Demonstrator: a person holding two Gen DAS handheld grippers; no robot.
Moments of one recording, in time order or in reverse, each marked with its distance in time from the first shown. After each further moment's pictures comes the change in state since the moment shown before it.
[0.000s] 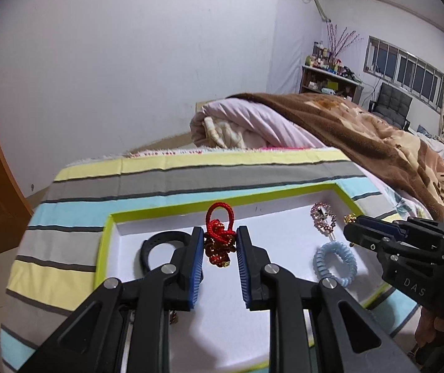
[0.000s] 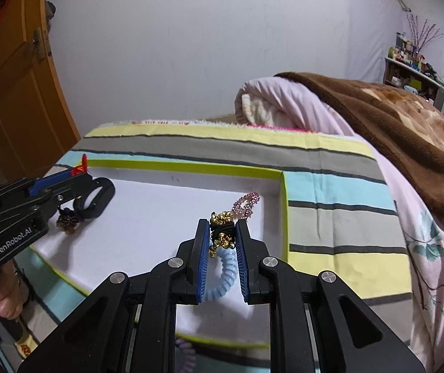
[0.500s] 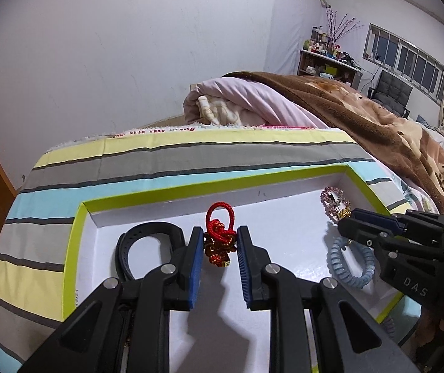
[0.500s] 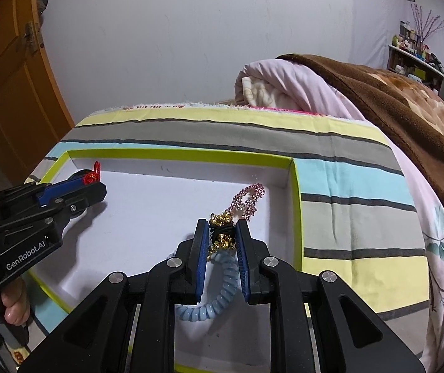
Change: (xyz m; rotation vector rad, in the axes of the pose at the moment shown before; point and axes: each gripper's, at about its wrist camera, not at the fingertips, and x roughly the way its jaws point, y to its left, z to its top) left arm 0.033 0.002 -0.004 0.003 0.077 -0.026; right arm 0.030 -0.005 0.001 0.011 0.066 0.008
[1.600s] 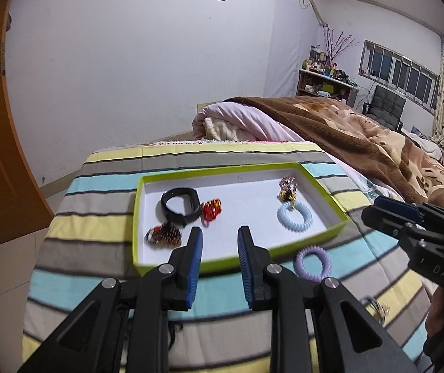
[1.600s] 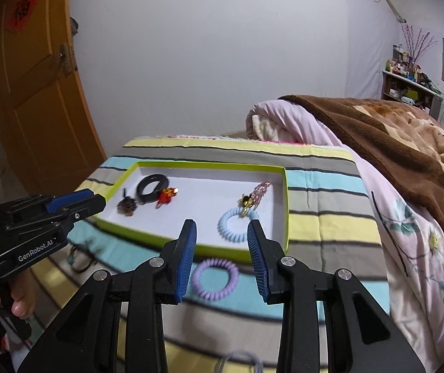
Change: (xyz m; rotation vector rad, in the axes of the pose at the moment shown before) left arm -0.136 -0.013 -0.046 -0.014 -0.093 0.029; right arm -0.146 0.036 -0.050 -0.015 -0.165 0.028
